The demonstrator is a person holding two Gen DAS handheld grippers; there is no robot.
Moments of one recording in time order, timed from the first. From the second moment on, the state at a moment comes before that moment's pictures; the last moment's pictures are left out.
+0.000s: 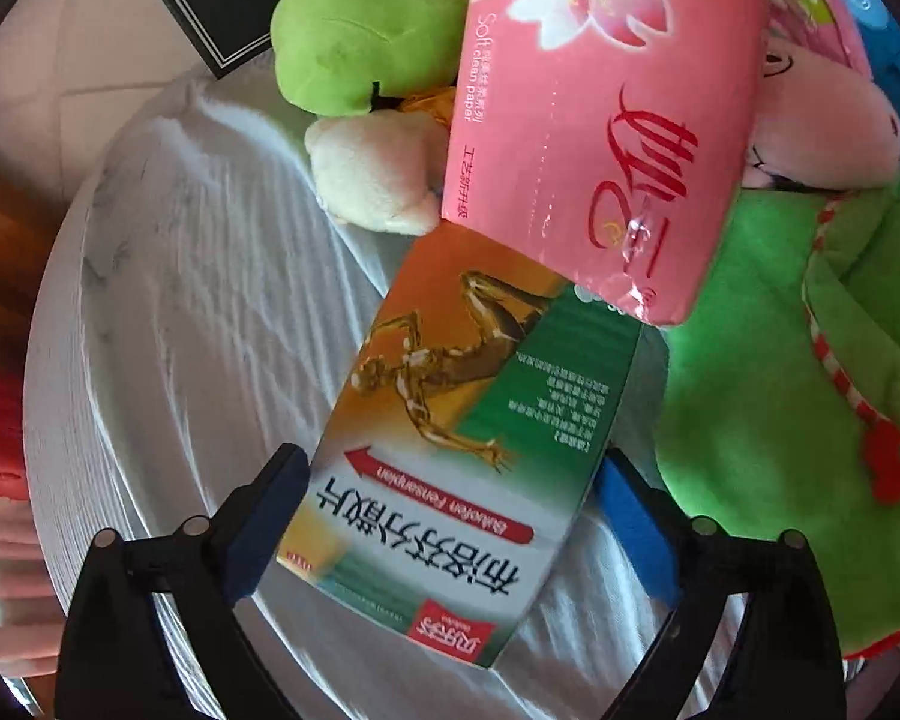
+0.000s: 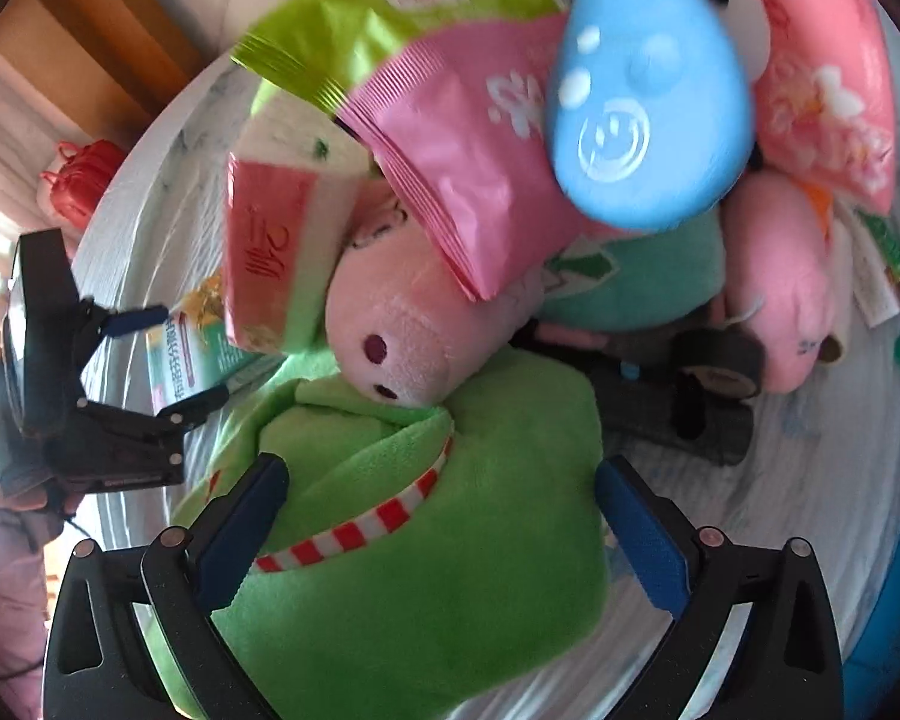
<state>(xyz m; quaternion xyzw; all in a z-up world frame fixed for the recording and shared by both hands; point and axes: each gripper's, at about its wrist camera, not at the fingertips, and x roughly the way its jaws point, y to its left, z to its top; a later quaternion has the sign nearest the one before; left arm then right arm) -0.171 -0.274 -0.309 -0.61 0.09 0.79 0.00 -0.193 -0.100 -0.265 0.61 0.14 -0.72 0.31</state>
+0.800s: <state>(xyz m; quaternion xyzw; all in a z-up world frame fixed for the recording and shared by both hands) -0.065 -0.249 -0.205 -0.47 -0.09 0.87 -0.13 -0.142 -0.048 -0.179 0.47 0.14 -0.78 0.38</state>
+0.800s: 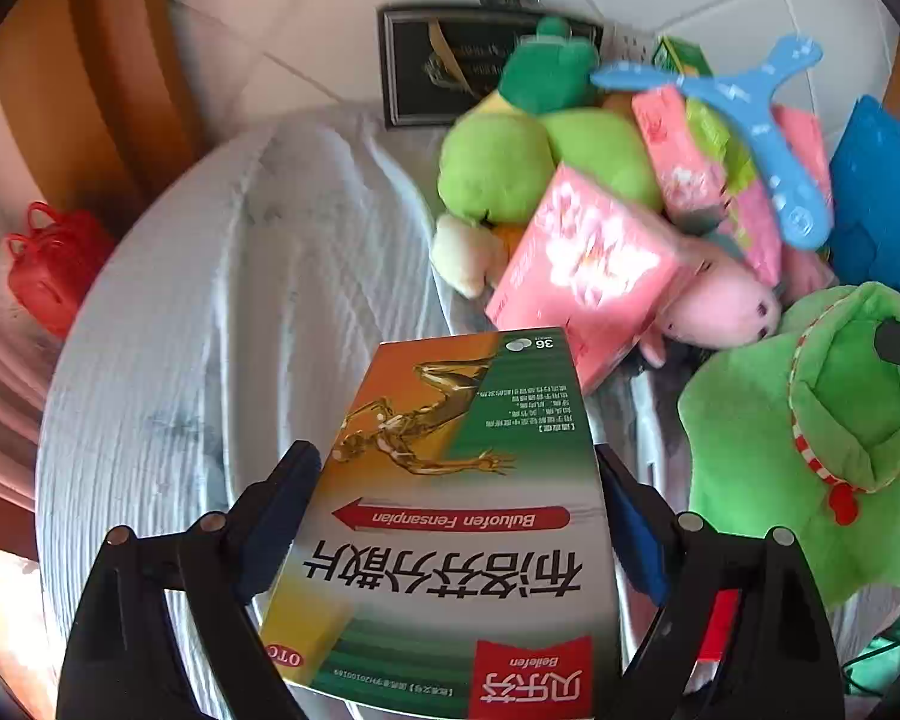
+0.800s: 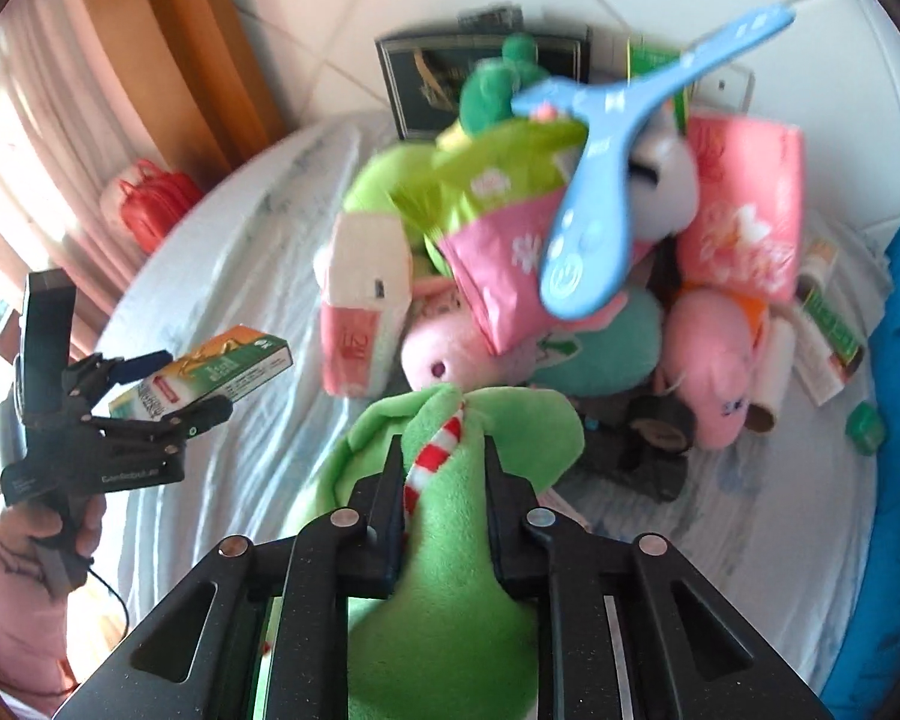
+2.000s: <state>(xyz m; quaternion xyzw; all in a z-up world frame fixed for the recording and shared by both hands) -0.108 0.098 0.044 -0.21 0.00 0.98 0.05 -0.099 0.287 0.070 0.12 0.06 -0.97 0.20</state>
